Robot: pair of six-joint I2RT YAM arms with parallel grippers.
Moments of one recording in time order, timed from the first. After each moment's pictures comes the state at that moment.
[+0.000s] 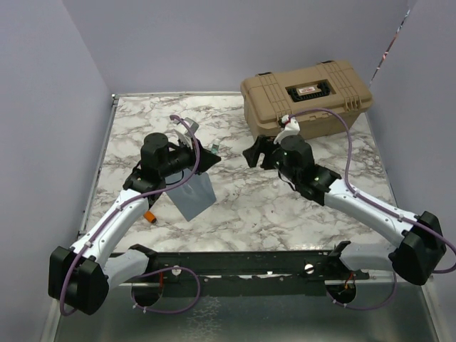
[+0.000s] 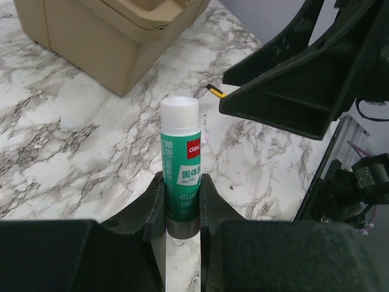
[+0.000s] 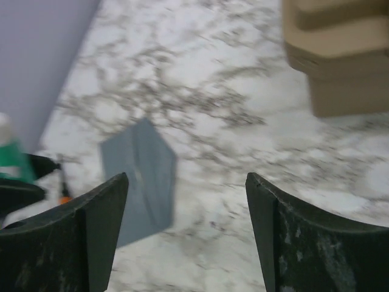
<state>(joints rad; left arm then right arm) -0.39 1.06 0.79 0.06 0.57 -0.28 0.75 1.25 0.90 -0.04 0.29 0.50</state>
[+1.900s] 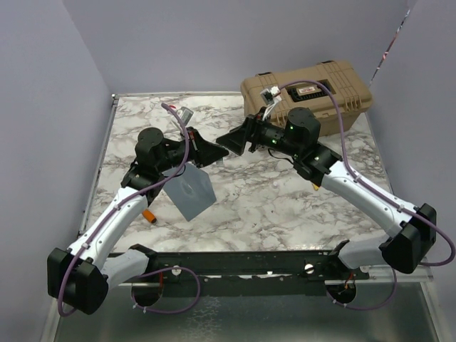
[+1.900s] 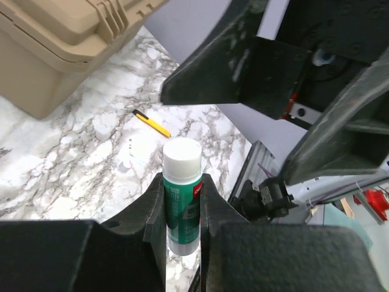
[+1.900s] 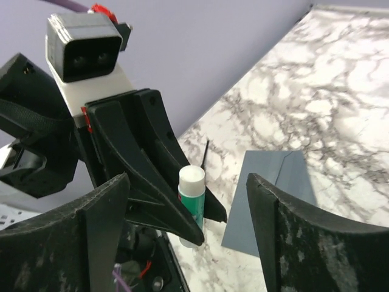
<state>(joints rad) -0.40 1.07 0.86 0.18 0.72 -0.62 0.71 1.37 1.23 0.11 -0.41 0.55</state>
